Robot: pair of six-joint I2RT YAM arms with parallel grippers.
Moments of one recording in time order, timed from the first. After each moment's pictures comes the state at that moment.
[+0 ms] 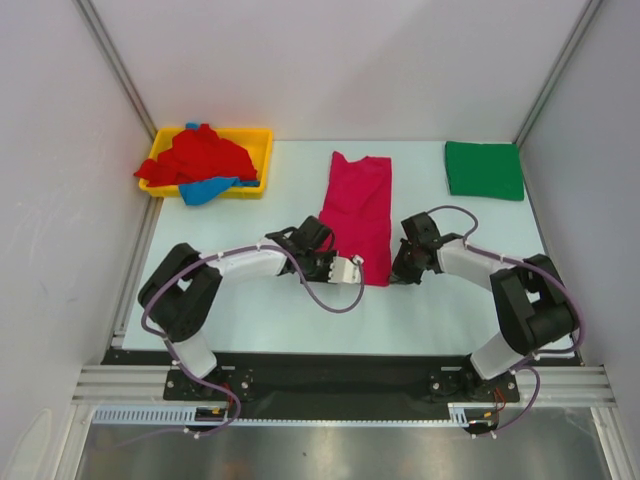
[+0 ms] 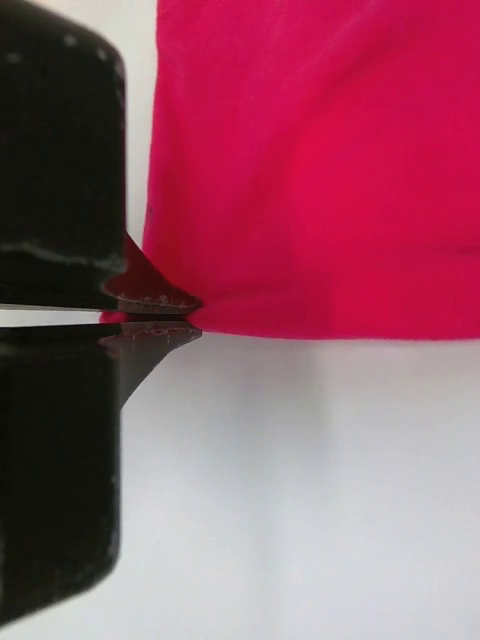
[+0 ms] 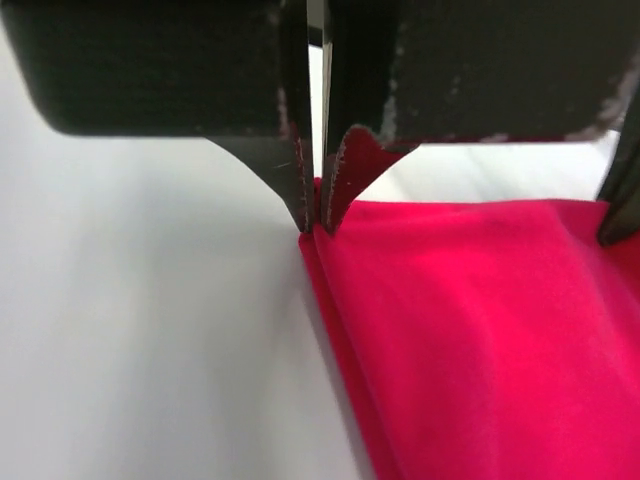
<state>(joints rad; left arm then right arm) -0.74 1.72 1.00 -0.34 0.26 1.02 0.41 1.59 0.82 -0.35 -0.13 0.81</state>
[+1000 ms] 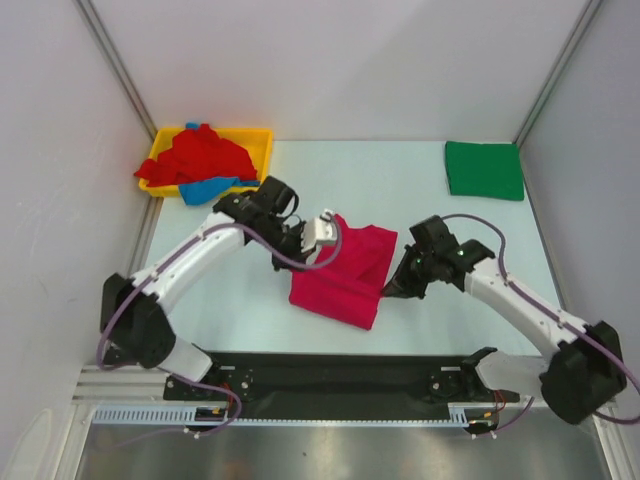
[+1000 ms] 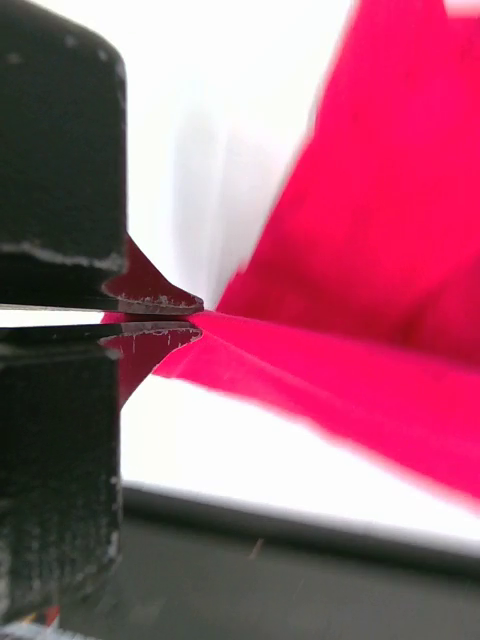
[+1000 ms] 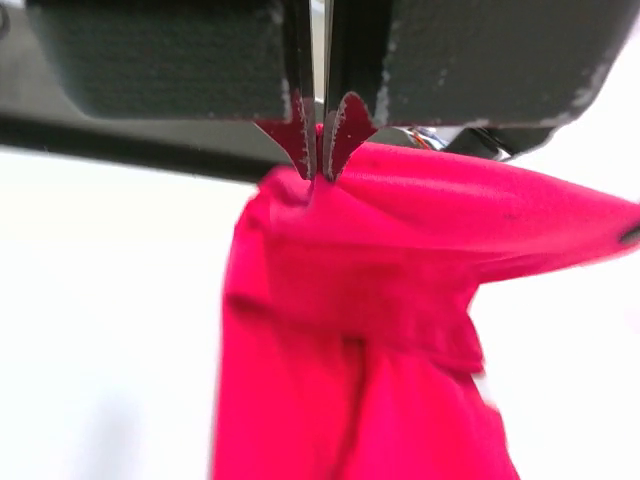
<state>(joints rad) -0.59 1.45 1.28 -1.03 0.55 0.81 0.56 1.16 0.87 -0.77 -0.26 1.03</state>
